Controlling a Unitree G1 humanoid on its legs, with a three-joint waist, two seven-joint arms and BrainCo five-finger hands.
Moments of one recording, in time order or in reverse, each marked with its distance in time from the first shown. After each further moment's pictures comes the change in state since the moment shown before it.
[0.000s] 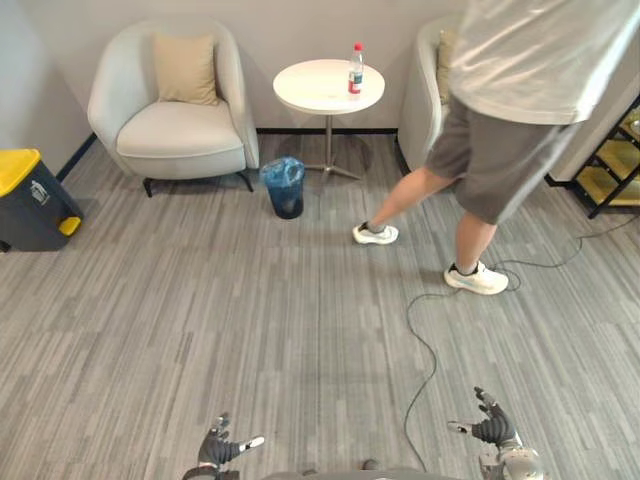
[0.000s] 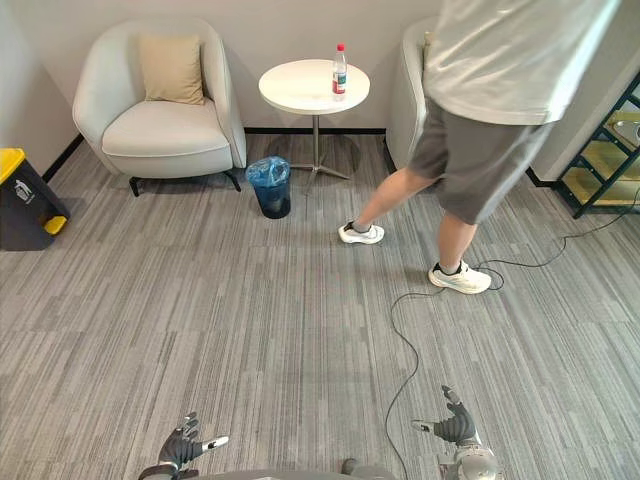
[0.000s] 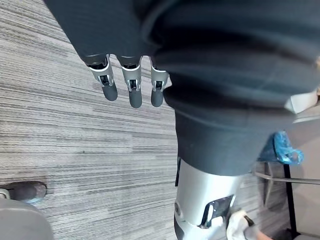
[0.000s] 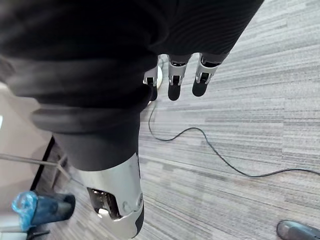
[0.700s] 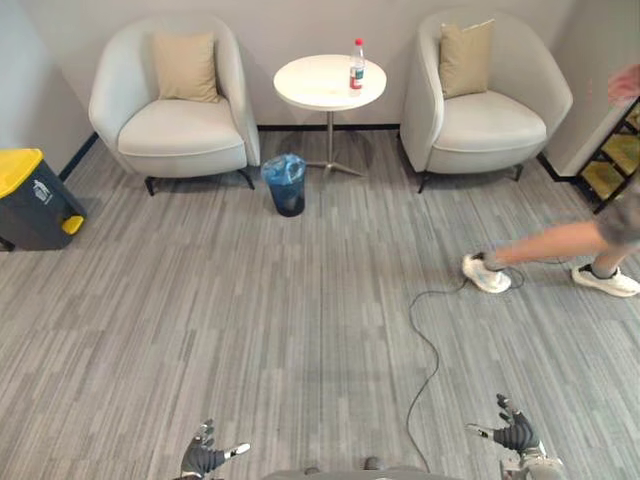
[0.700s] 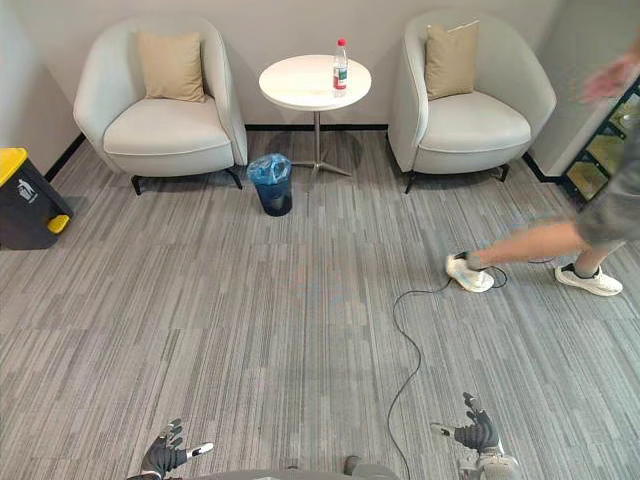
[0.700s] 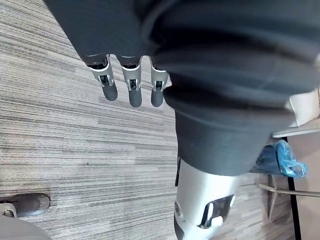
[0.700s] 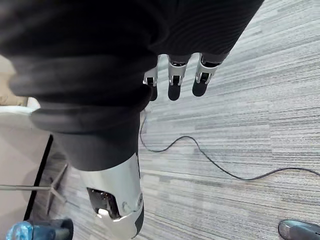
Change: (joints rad) left arm 0.009 -0.003 0.023 -0.079 -0.026 0.012 -0.031; right arm -0.043 0.011 -0.079 0.017 0.203 0.023 -0.007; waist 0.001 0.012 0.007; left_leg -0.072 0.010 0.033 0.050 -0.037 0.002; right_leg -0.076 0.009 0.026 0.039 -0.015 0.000
